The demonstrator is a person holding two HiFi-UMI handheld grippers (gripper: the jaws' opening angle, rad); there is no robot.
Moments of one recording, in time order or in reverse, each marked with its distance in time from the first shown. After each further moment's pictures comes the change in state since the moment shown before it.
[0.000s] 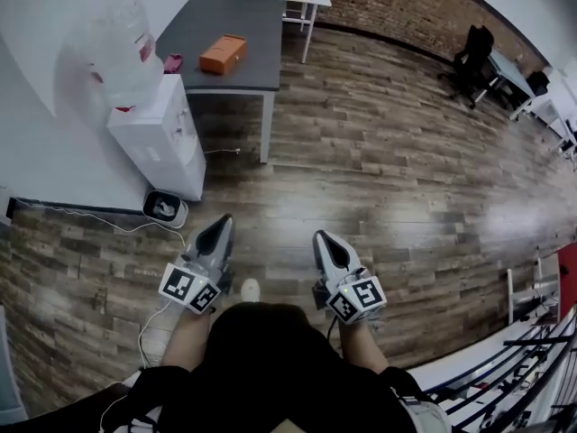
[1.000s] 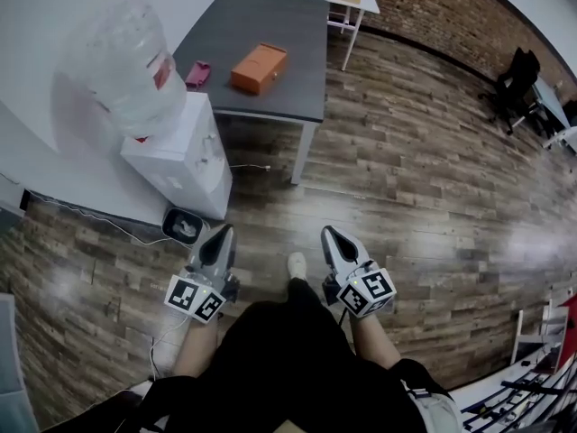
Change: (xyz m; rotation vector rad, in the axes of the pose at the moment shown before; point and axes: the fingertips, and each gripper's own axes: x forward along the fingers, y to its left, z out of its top) left arm 0.069 0.162 0.001 -0.031 0.007 0.177; right arm 0.205 -0.062 -0.001 0.037 0.098 0.121
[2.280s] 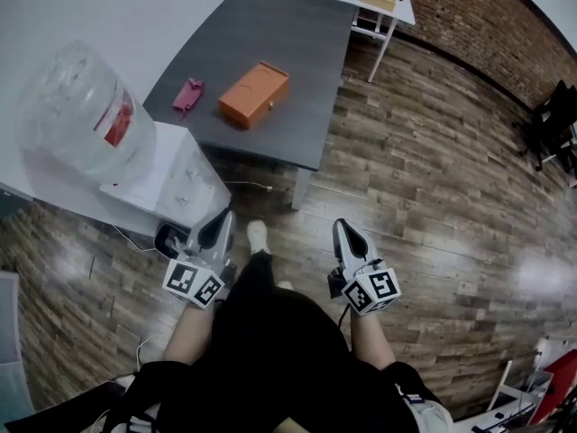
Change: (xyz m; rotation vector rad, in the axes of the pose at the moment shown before) left arm 0.200 0.070 -0.010 0.073 0.045 0.155; right arm 0.121 -0.183 0.070 0.025 -0.023 0.034
